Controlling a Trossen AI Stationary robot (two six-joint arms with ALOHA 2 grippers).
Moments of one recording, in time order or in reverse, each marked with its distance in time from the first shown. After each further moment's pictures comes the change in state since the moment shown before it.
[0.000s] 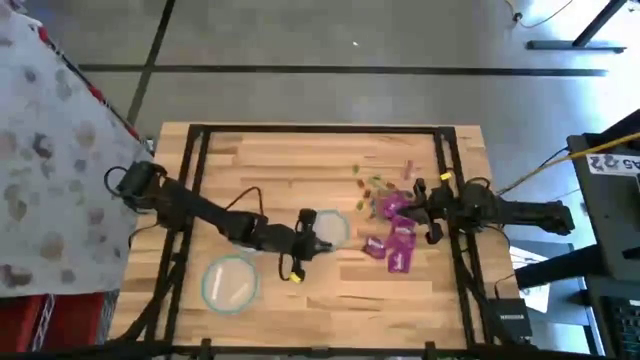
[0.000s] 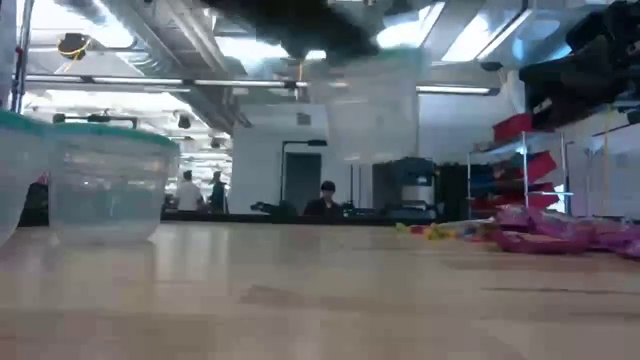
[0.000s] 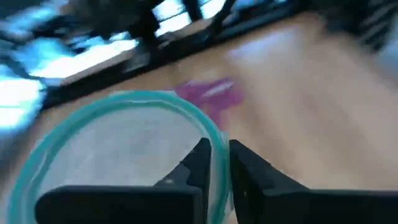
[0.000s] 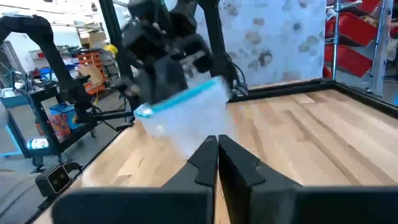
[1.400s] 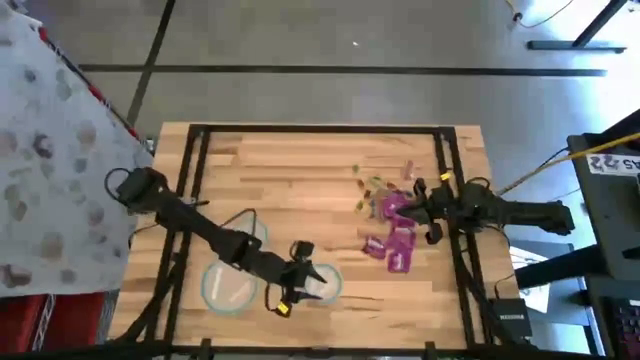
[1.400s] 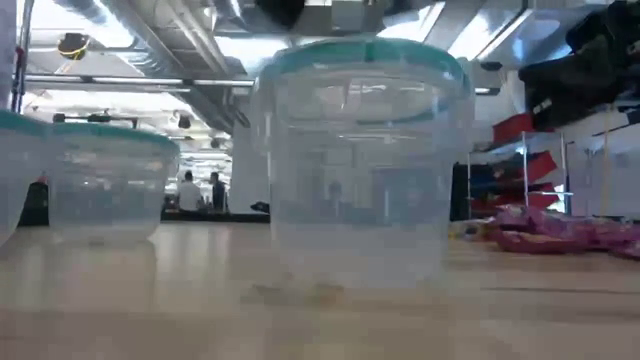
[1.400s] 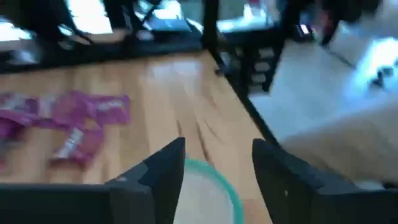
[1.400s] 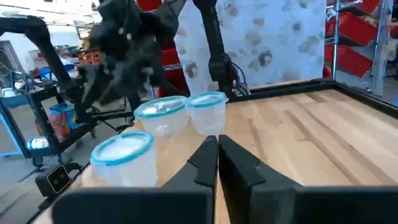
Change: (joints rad) left arm -0.132 0.008 0.014 0.005 -0.029 -0.173; right arm 0.000 0.000 0.000 0.021 0.000 0.000
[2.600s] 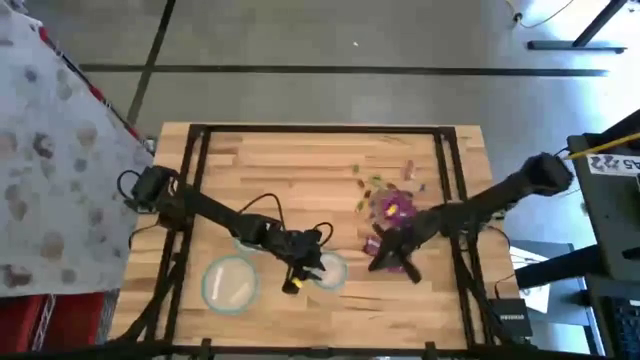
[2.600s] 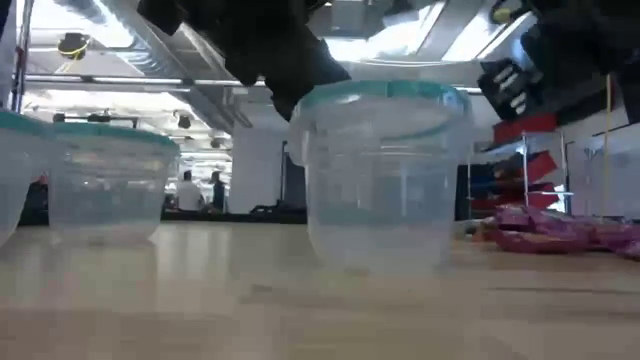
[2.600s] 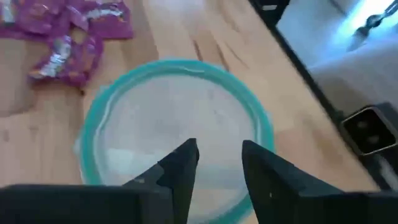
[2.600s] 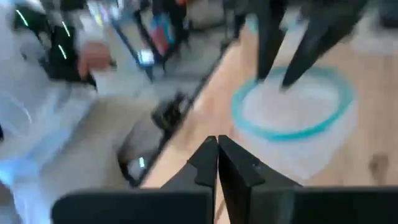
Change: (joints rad) left arm 0.174 0.112 0.014 -0.223 0.277 0.104; right arm 0.435 1.319 0.412 0.471 -0.065 0.158
